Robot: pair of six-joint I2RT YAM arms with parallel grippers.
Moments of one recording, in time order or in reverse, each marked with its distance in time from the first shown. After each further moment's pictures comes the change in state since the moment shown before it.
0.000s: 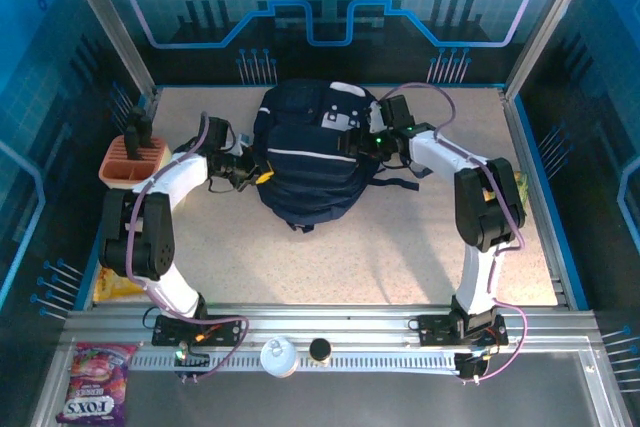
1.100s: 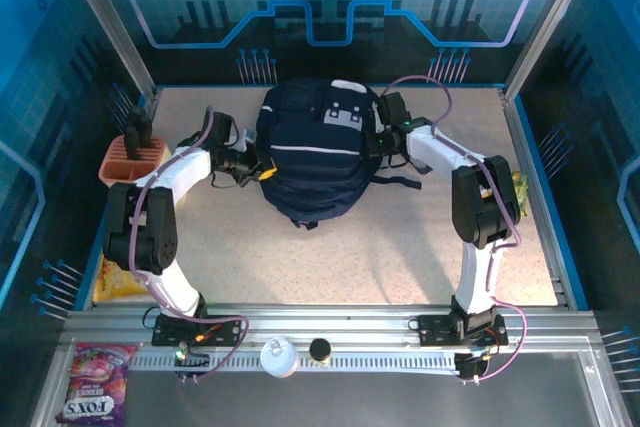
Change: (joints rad) left arm -0.012 0.045 0.065 -0.035 0.013 0.056; right arm -0.001 0.037 0.087 -0.158 0.433 -0.224
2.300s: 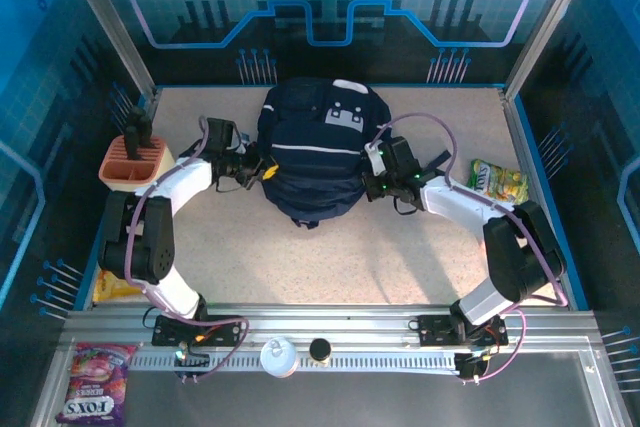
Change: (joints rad) left arm -0.026 -0.064 -0.098 0.167 -0.063 -0.262; right arm 0.120 -0.417 -0.566 0.269 -0.063 -0.152
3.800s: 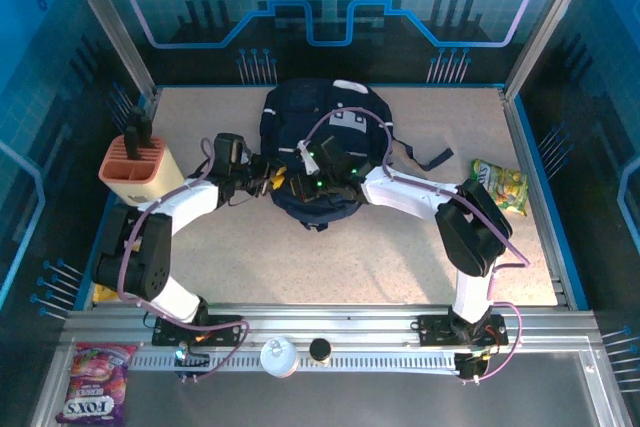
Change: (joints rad) left arm -0.100 -0.092 -0.216 0.325 -0.101 -0.474; right arm 0.325 0.278 0.378 -0.027 -0.156 0.335
